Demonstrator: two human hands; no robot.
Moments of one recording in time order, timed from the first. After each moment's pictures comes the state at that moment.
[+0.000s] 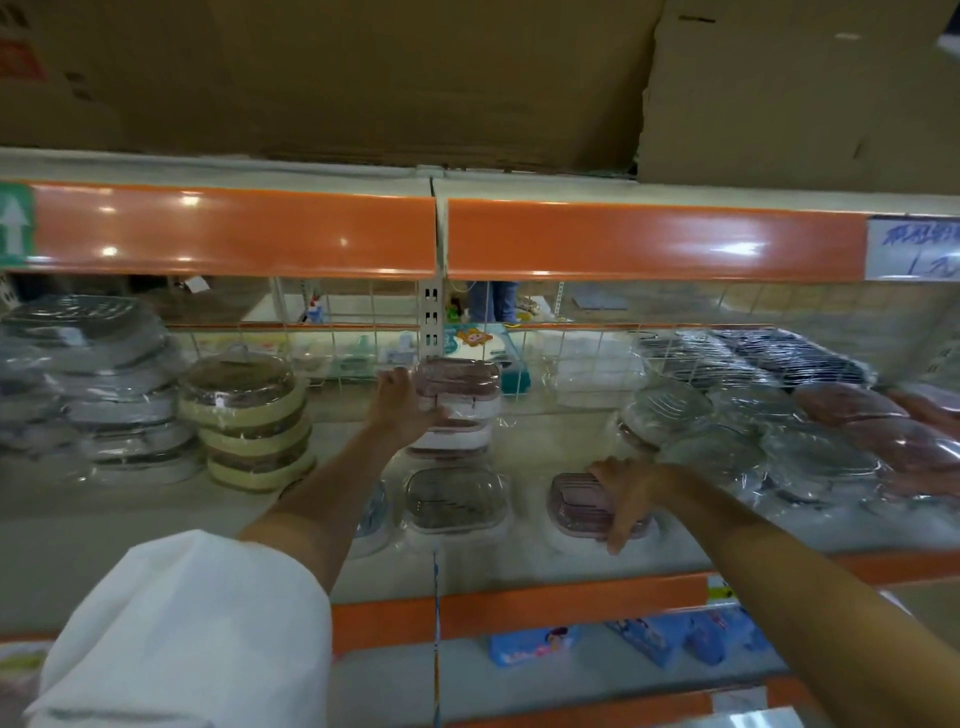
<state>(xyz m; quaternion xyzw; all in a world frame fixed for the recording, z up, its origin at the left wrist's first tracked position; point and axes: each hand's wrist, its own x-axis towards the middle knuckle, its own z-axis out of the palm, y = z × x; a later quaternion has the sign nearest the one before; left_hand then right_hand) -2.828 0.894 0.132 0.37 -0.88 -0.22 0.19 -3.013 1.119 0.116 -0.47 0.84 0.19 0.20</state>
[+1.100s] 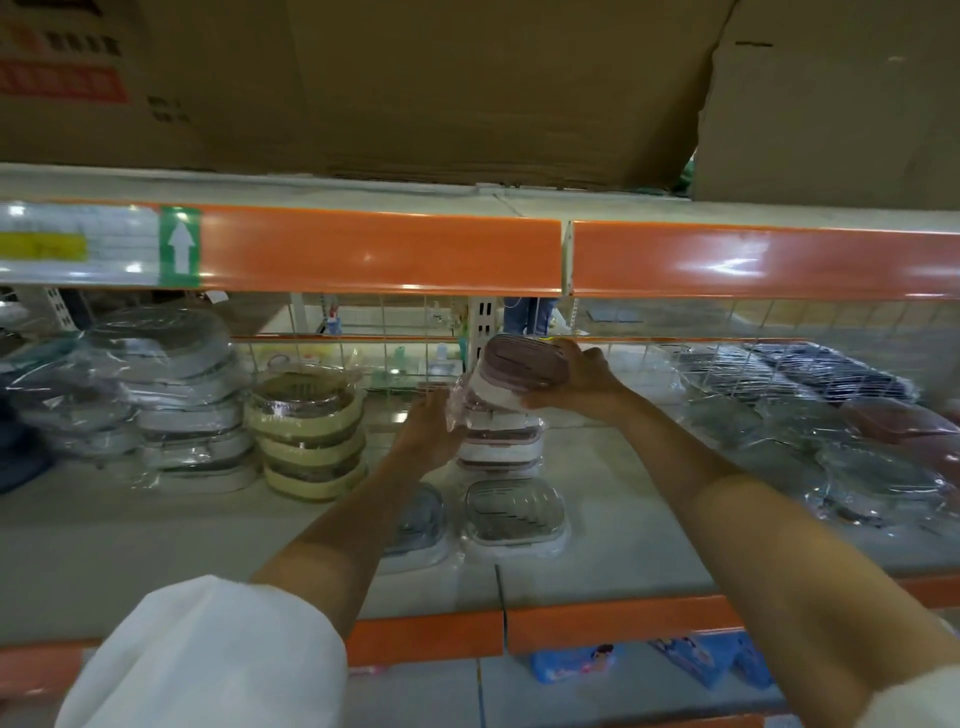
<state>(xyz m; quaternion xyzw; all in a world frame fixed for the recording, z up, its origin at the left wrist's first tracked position) -2.791 0.875 0.127 0.36 -0.87 -0.28 0.19 -2.959 1.006 0.187 -0.43 0.84 -0.31 0.11</state>
